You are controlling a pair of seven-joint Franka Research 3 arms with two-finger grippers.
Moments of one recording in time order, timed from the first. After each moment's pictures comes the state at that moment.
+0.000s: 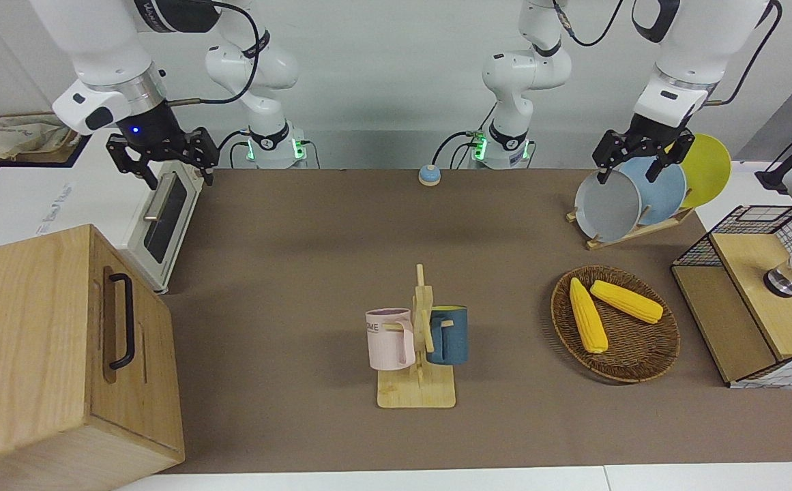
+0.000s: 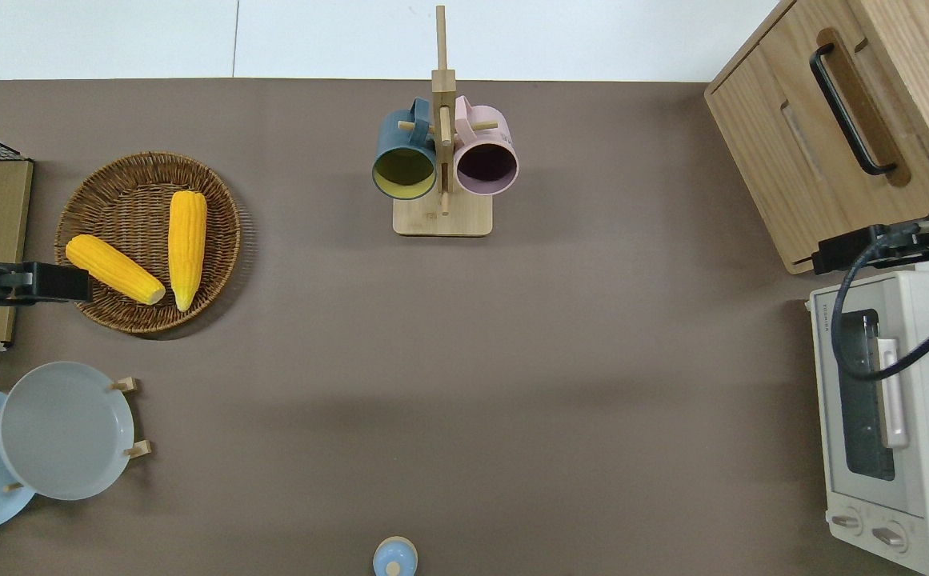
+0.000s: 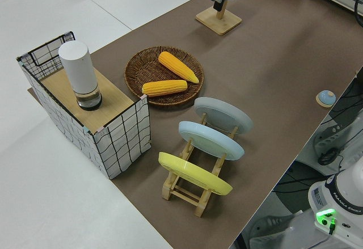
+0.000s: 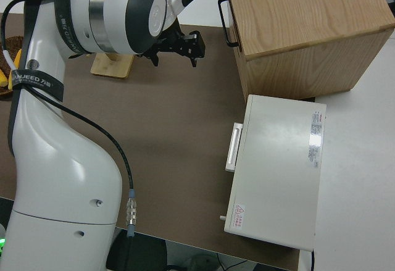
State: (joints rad) left arm 0.07 -0.05 -0.08 -1.63 0.01 1.66 0.00; right arm -0.14 0.09 0.14 -1.43 0.00 1.52 -0.05
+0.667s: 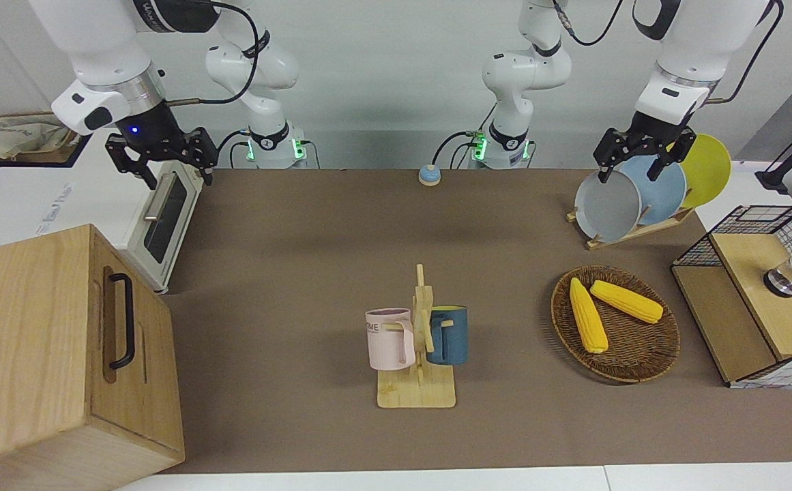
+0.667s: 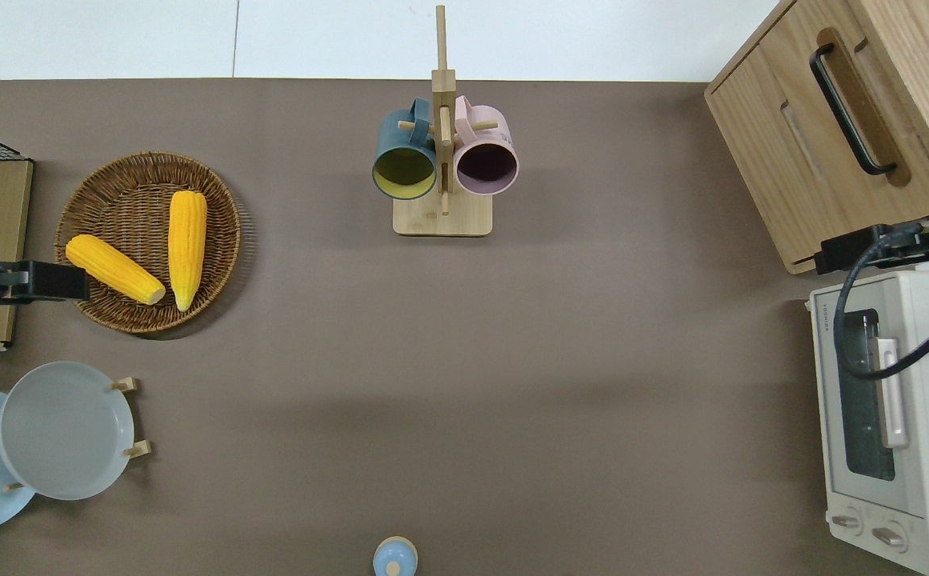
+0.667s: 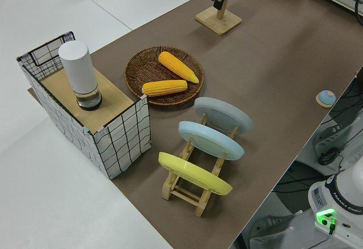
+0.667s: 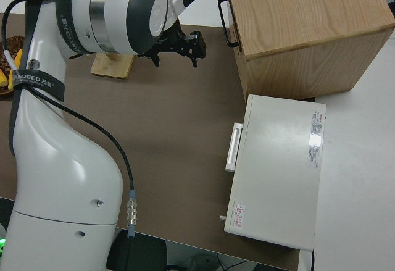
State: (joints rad) left arm 0.07 -0.05 -0.08 -1.63 0.01 1.66 0.00; right arm -0.14 0.09 0.14 -1.43 0.00 1.52 -0.05
